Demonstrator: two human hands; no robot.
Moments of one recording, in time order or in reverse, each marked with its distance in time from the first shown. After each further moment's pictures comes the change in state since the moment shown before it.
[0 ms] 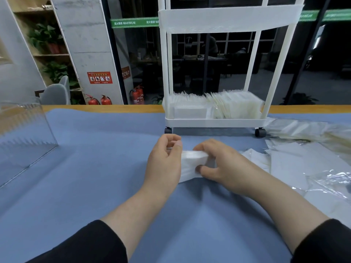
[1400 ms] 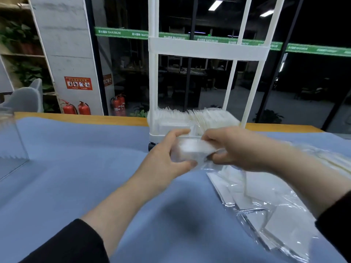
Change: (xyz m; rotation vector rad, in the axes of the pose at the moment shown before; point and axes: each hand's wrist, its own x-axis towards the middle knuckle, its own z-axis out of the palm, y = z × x) left_hand 0.027 0.036 -0.007 0.028 -0.459 0.192; right_hand 0.009 -0.043 -0.111 -0.482 -0.155 0.081
